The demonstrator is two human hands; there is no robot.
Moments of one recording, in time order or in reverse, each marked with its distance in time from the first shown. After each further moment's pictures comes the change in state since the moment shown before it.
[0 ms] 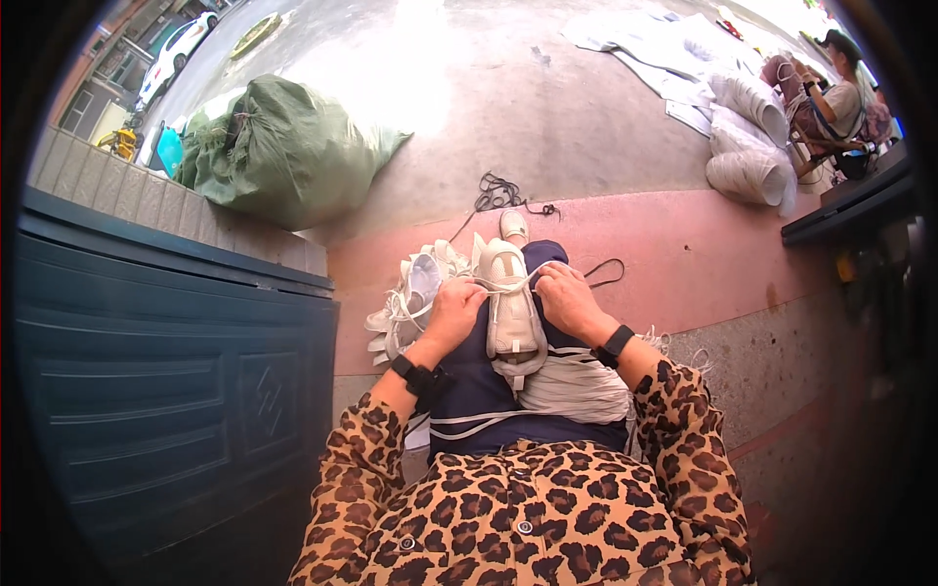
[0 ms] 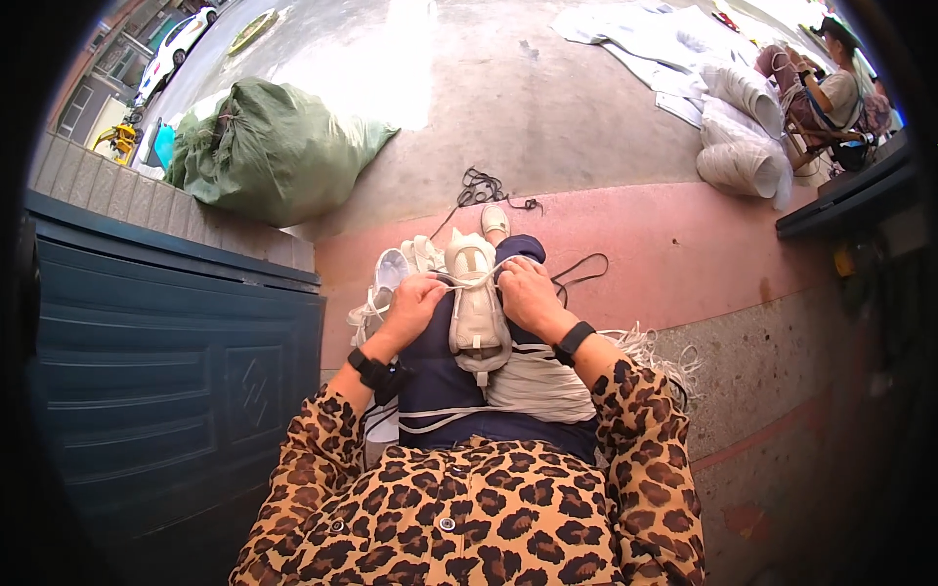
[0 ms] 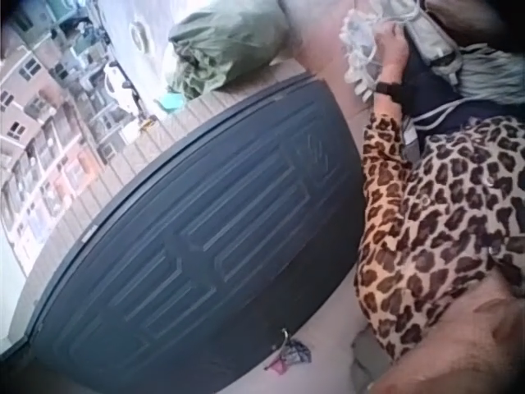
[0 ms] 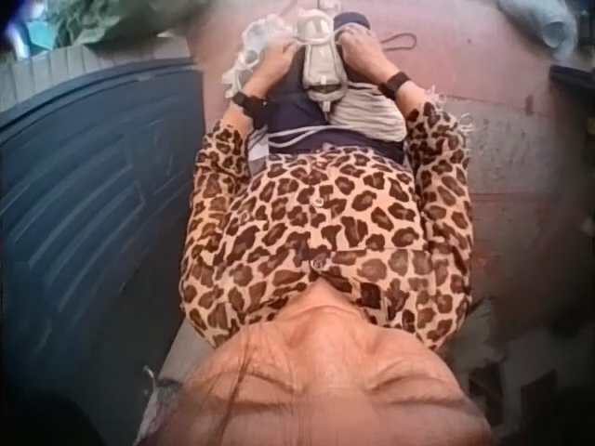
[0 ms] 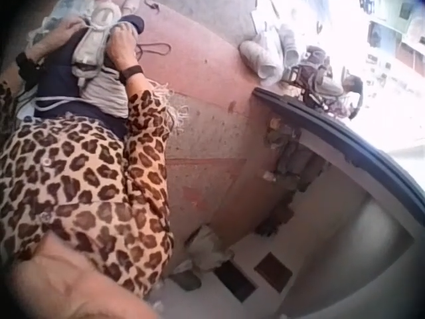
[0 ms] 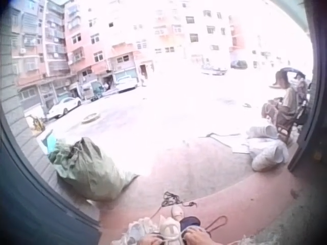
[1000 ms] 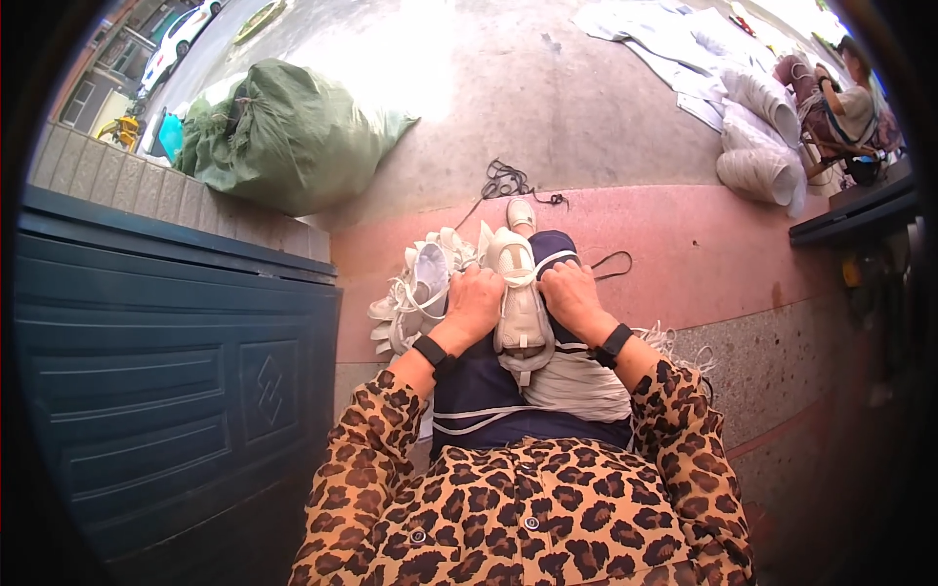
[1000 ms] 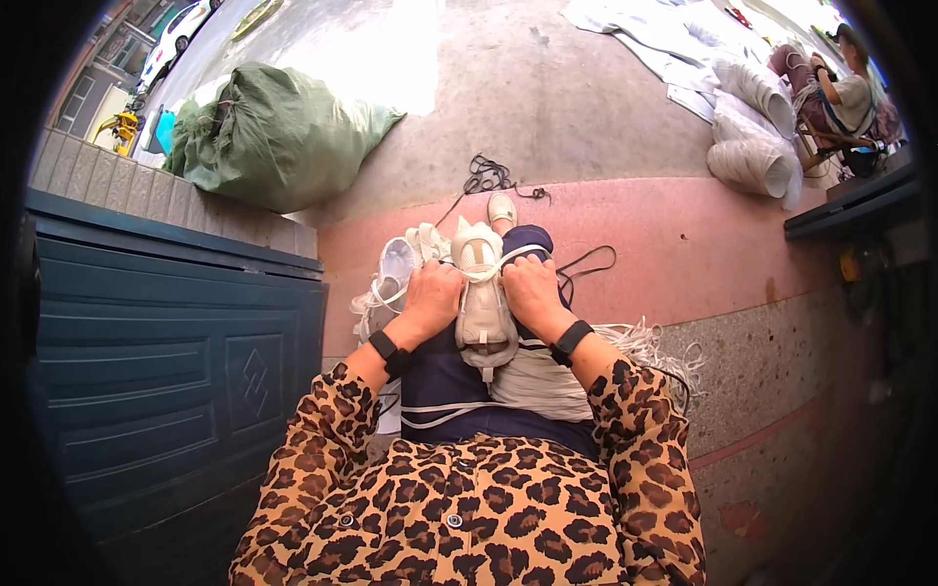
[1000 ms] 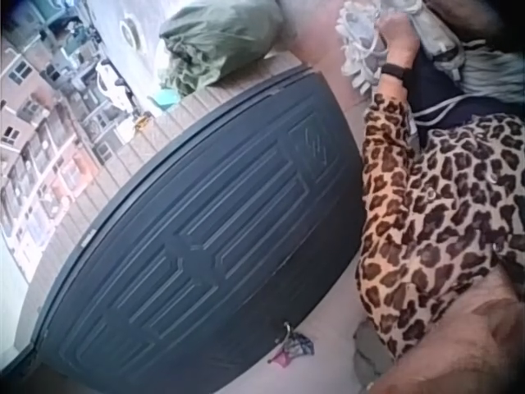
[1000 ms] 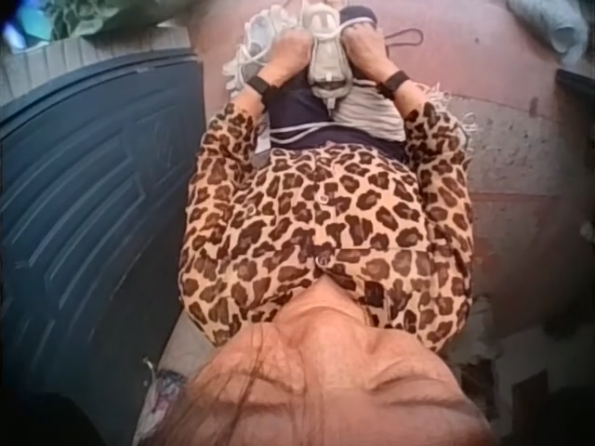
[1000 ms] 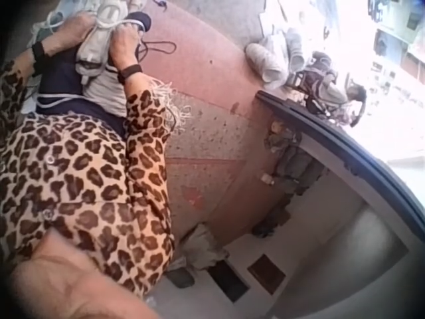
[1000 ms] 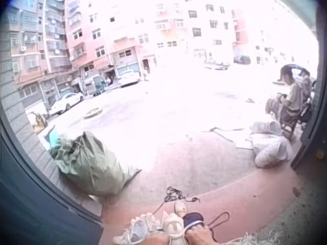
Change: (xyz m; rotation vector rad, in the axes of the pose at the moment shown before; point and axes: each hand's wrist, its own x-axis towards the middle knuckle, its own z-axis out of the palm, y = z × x) left_hand 0.010 0.013 0.017 0.521 -0.193 0.074; right_hand 0.006 -0.014 -0.002 -0.156 -0.079 0.189
